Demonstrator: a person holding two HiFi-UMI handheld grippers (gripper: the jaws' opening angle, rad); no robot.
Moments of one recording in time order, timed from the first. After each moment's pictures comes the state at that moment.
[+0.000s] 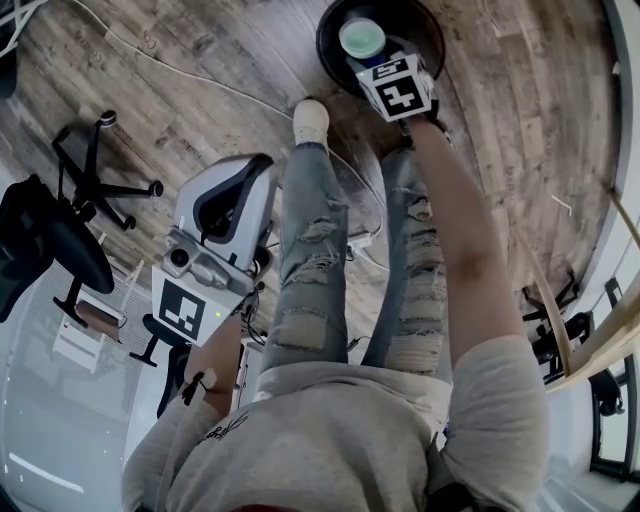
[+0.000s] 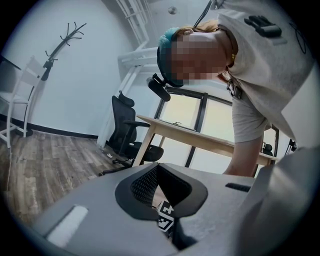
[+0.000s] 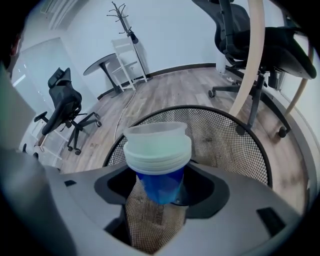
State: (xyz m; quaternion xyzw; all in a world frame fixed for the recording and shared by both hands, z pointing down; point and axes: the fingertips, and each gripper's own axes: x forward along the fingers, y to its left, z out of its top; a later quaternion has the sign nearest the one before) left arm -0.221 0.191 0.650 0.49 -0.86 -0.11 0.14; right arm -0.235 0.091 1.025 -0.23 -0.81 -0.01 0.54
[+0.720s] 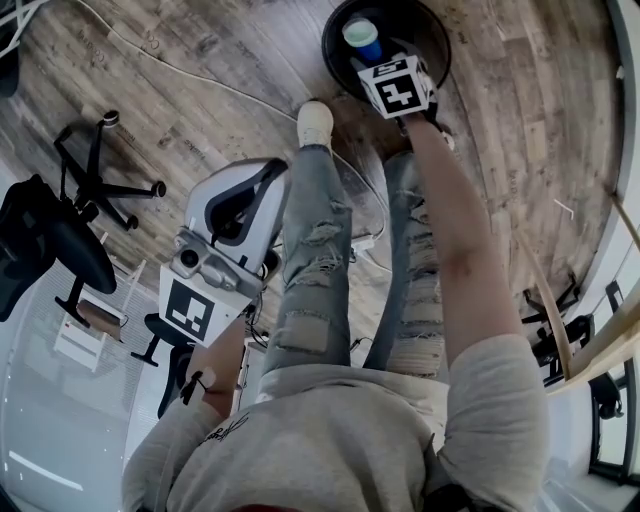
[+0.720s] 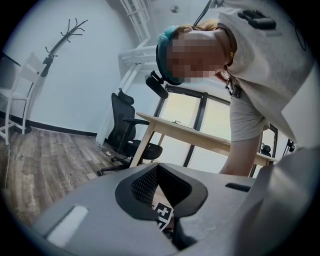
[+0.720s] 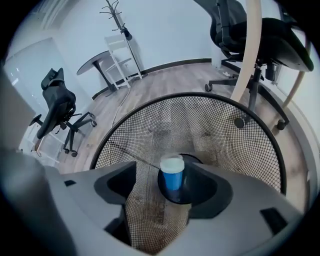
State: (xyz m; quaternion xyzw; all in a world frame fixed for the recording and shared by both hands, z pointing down) left arm -0.220 0.186 0.659 0.49 -0.85 -0.11 0.15; right arm -0.232 0.090 1.051 -0.21 -0.80 0.00 0.56
